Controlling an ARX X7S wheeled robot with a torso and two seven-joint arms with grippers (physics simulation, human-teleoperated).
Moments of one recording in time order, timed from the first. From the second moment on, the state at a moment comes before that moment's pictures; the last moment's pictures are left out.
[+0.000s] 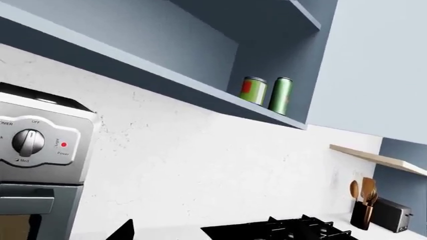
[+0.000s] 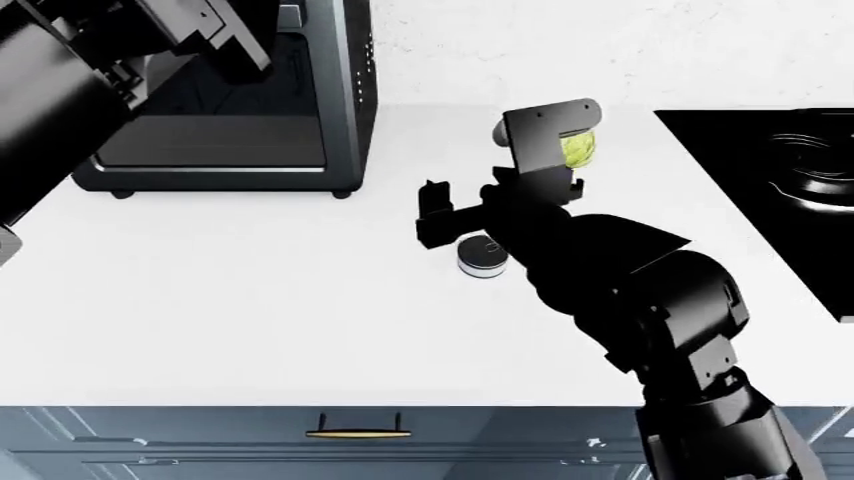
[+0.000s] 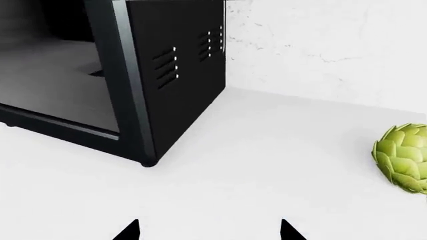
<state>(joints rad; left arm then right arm) -1.18 -0.64 0.09 0.50 -1.91 -0.77 -0.77 1.00 0.20 -0.40 0.08 0.70 0.94 0.19</state>
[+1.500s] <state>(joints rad) -1.18 -0.62 0.14 0.46 -1.87 -0.76 -0.72 0.93 0.21 -0.48 0.36 0.62 0.84 0.16</state>
